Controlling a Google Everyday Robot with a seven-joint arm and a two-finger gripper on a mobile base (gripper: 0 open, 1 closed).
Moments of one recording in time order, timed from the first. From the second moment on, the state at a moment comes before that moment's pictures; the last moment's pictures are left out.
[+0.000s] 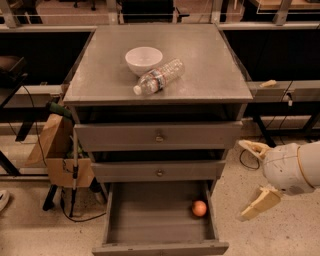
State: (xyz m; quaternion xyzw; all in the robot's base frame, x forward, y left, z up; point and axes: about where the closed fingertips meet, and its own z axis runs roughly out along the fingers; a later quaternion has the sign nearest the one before) arm 0.414 -0.193 0.782 -0.59 0.72 0.13 0.33
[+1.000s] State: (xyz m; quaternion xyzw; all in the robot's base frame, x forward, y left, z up) arm 0.478 -0.138 0.589 -0.60 0.75 0.12 0.25
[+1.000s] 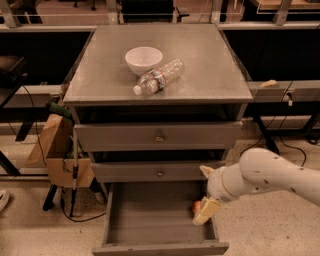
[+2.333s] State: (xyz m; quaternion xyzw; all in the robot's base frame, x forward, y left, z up) arm 0.529 -0.149 0.378 -0.57 0.78 0.10 0.21
